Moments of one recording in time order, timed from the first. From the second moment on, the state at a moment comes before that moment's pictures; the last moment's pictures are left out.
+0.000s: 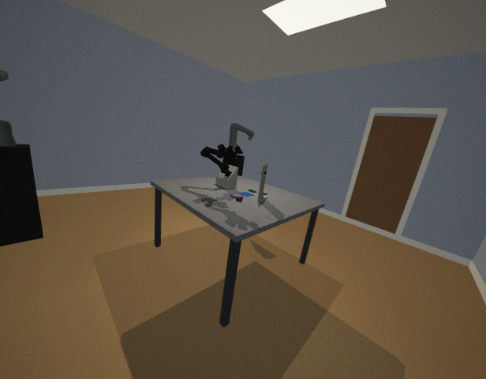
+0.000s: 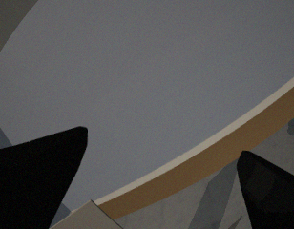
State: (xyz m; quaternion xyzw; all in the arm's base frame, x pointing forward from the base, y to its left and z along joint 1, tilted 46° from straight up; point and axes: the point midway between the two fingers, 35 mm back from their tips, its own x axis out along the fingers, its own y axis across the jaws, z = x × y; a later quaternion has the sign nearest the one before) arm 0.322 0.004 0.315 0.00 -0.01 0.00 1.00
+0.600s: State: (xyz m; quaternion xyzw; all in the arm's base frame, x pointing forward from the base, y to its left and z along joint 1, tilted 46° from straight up) arm 0.326 0.021 0.187 0.18 0.14 0.07 0.97
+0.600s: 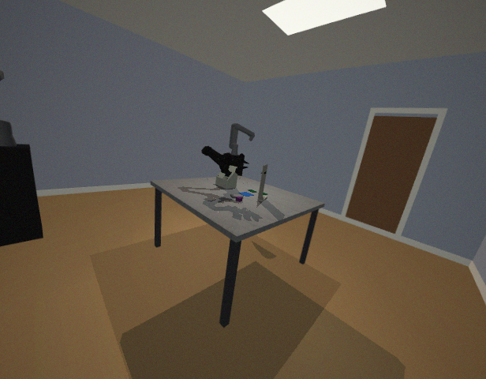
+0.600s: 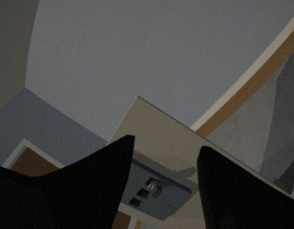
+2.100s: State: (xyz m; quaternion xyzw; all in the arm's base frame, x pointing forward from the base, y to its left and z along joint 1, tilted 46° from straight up) arm 0.340 0.050 0.068 0.37 0.29 0.09 0.88
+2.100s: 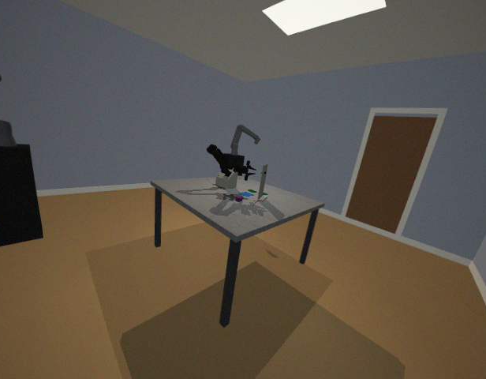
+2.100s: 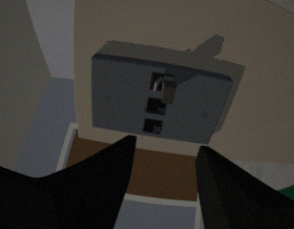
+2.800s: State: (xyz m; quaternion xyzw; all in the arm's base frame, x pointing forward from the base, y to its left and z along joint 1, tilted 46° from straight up) arm 0.366 0.056 0.062 0.37 0.29 0.09 0.88
